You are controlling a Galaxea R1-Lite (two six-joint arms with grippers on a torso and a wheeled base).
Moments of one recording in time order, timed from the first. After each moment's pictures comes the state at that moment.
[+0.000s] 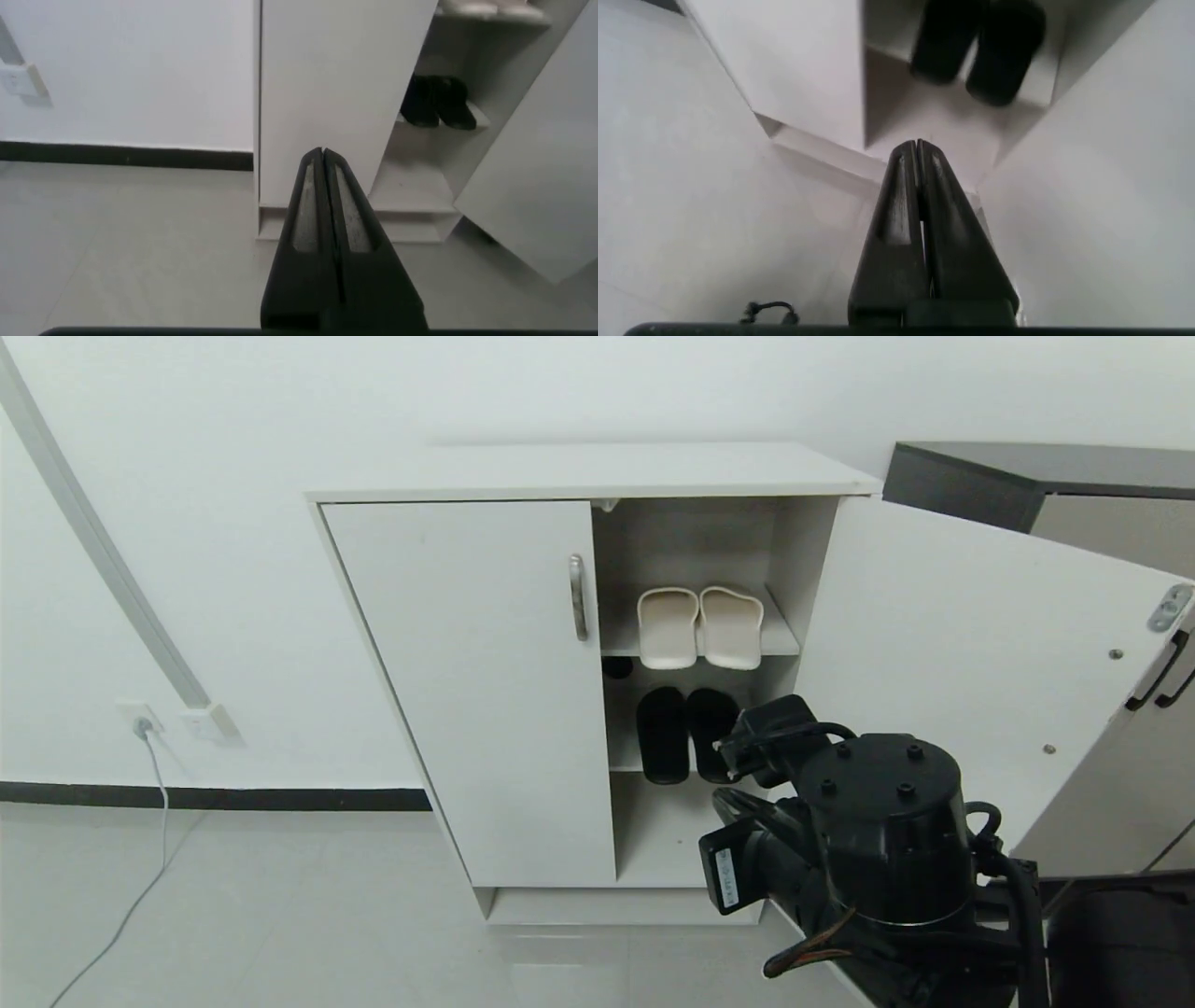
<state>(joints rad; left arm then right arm) 0.00 0.00 0.00 0.00 -0.01 -0.09 0.99 1.74 -0.82 -0.59 -0.62 0.12</state>
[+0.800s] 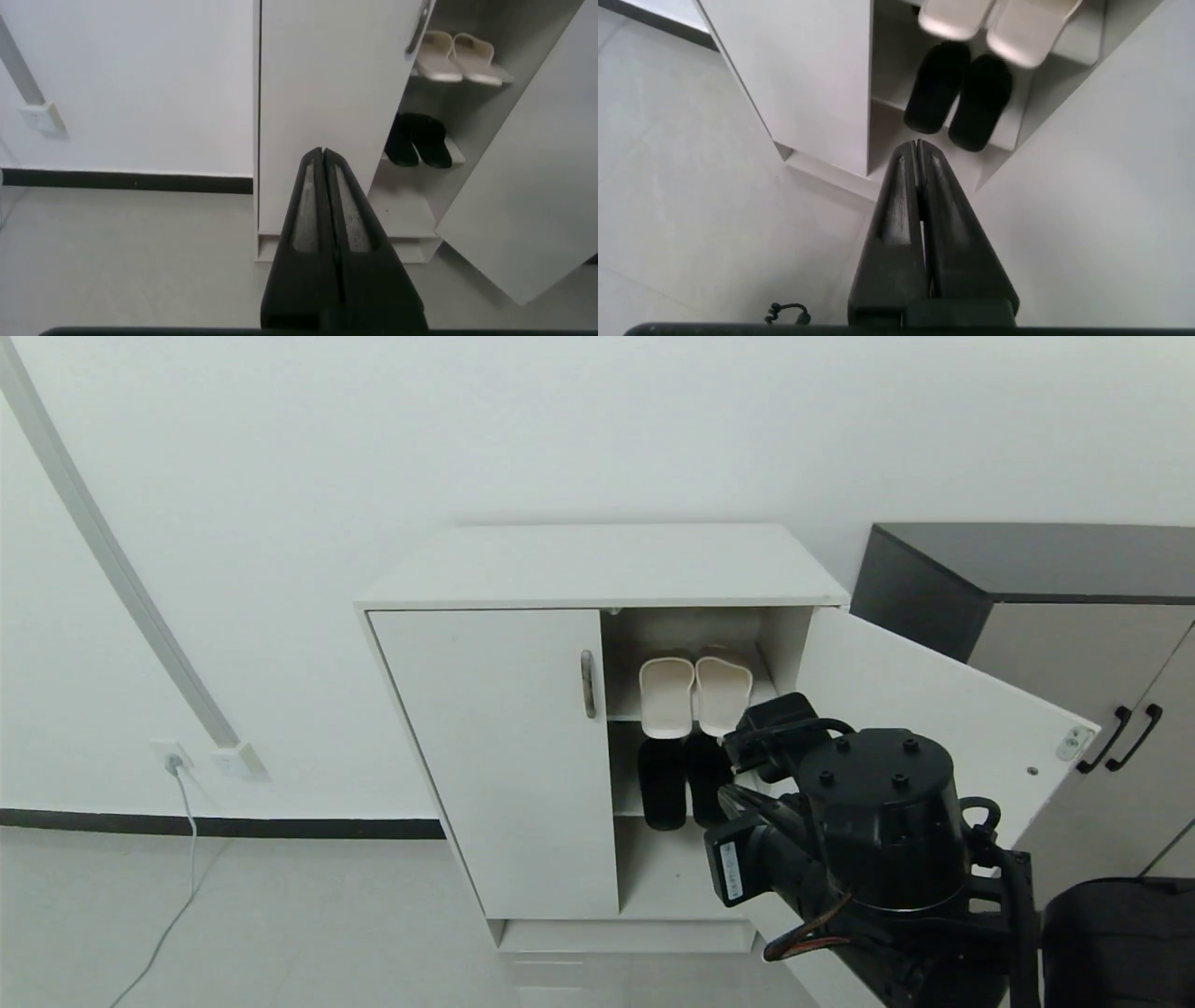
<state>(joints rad) 0.00 0.00 0.00 0.00 -0.01 -0.09 0.99 1.74 -0.82 -0.59 -0.62 0.12</state>
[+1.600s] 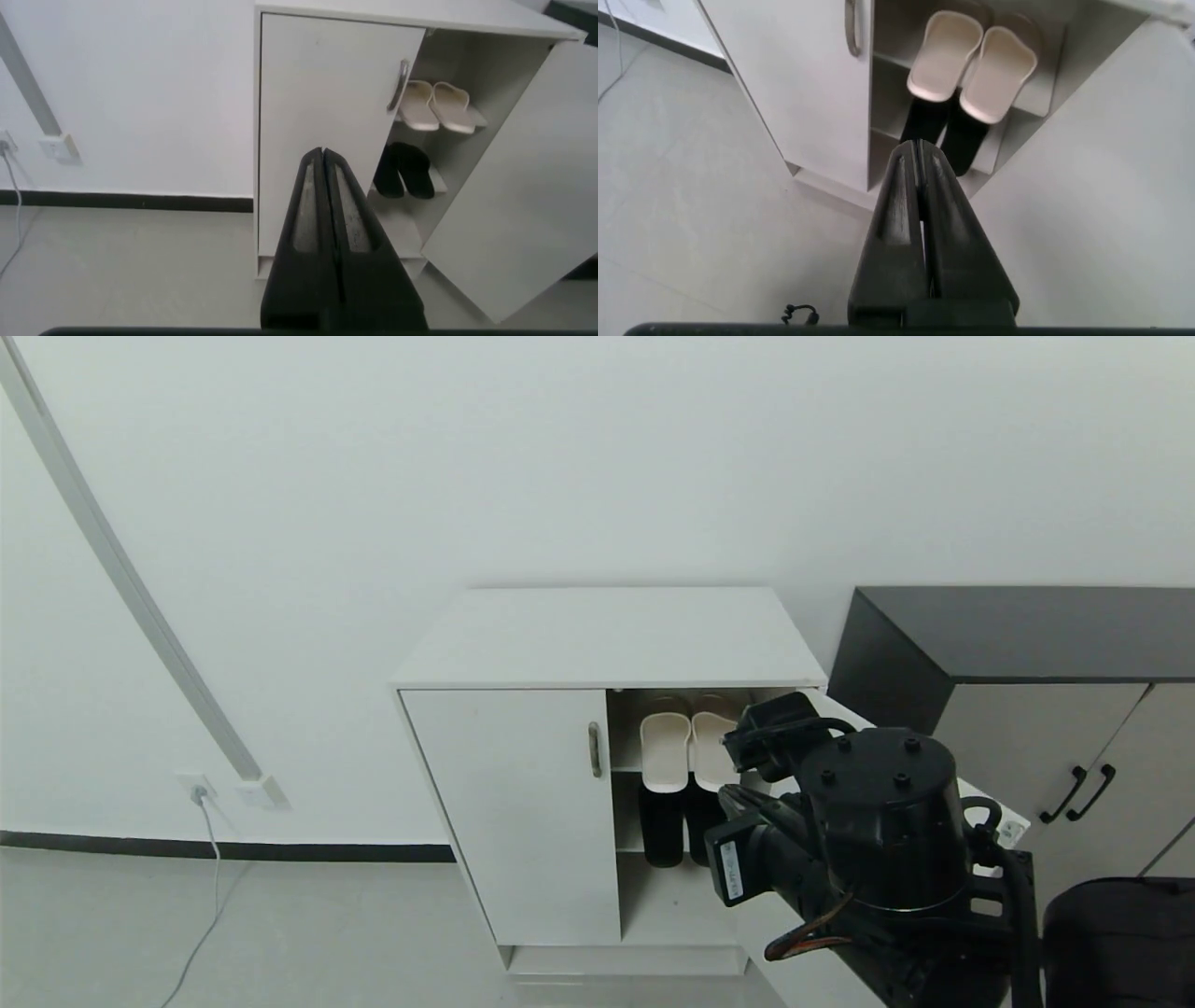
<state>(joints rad) 0.00 0.00 0.00 0.00 -0.01 -0.09 0.99 1.74 -0.82 -0.59 -0.62 0.12</state>
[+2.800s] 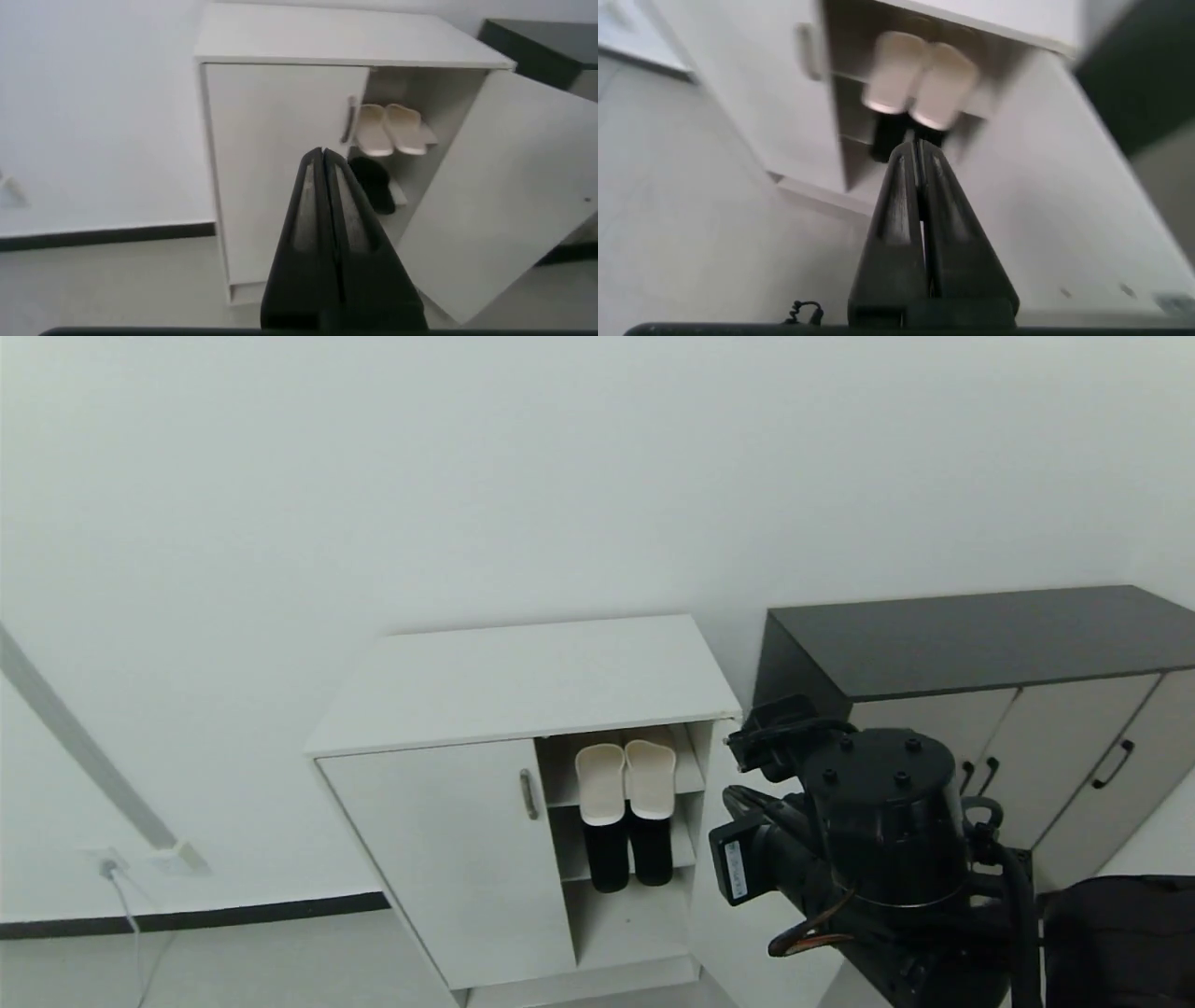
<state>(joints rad) 0.00 0.00 0.00 0.00 -0.01 -0.09 0.98 1.74 -0.81 -0.59 -0.61 0.12</state>
